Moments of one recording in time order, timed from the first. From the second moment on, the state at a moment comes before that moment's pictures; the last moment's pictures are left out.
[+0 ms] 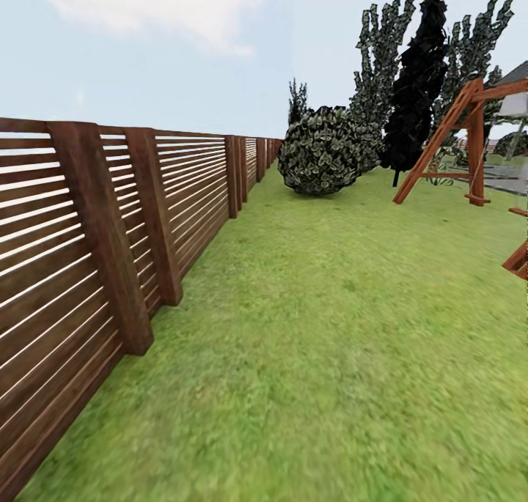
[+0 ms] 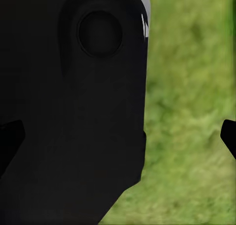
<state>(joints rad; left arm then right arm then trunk) 0.09 0.04 0.00 -0.02 0.00 0.00 0.00 -0.05 -0.03 0.00 0.05 0.00 0.00 0.00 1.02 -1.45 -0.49</state>
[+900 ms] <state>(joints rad) 0.09 0.04 0.00 -0.02 0.00 0.00 0.00 -0.05 -0.03 0.00 0.05 0.00 0.00 0.00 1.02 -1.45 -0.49</state>
